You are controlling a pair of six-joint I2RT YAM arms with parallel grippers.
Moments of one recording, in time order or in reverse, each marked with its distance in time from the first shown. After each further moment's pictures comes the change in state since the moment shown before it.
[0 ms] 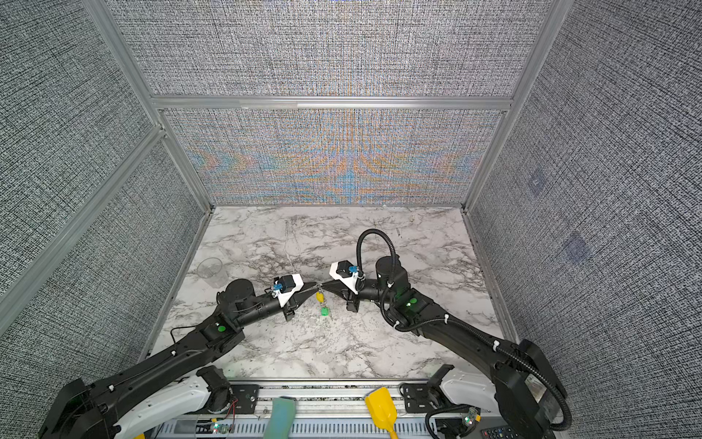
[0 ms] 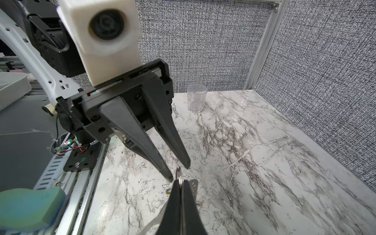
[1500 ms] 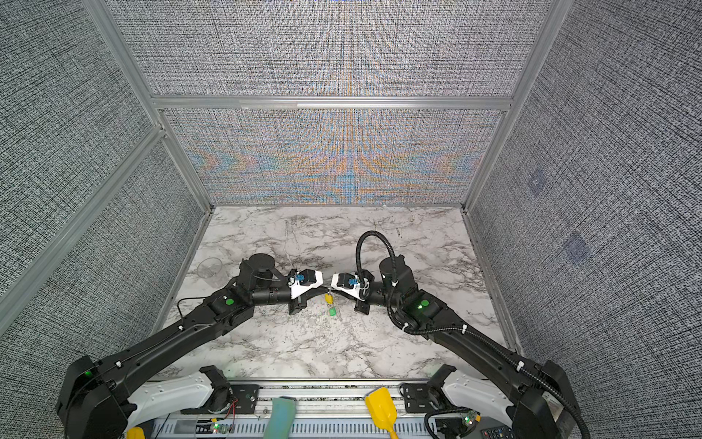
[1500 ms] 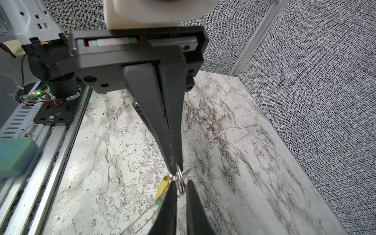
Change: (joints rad) left arm 0.000 0.183 0.320 -0.452 0.168 0.217; right arm 0.001 -0.121 0.052 -0.337 0.127 -0.323
